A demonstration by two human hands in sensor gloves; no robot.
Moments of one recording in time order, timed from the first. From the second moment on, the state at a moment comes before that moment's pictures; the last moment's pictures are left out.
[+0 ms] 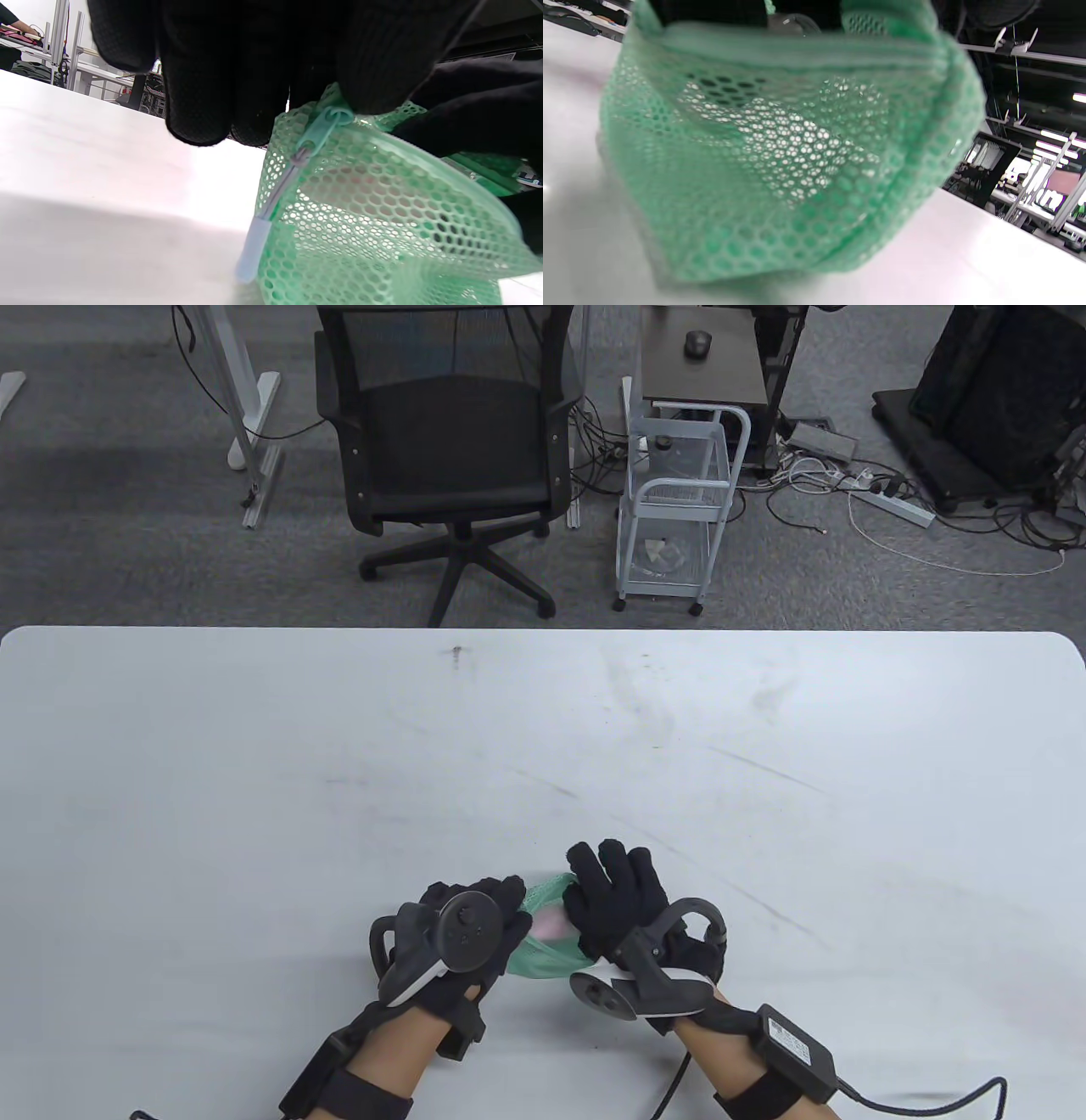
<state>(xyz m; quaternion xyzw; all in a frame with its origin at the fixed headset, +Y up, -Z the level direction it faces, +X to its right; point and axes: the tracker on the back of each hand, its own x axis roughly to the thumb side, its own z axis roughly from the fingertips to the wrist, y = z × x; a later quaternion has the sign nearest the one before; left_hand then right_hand) -0.119 -0.734 -0.256 0.00 -0.11 0.17 0.98 0.071 -0.753 -0.246 -0.37 0.14 -0.91 0.13</state>
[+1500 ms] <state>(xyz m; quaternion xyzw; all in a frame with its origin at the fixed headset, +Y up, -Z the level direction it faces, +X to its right) -0.141 -0.735 -0.264 0.01 -0.08 0.17 0.98 0.174 -0.708 -0.278 -0.13 0.16 -0.98 0.03</state>
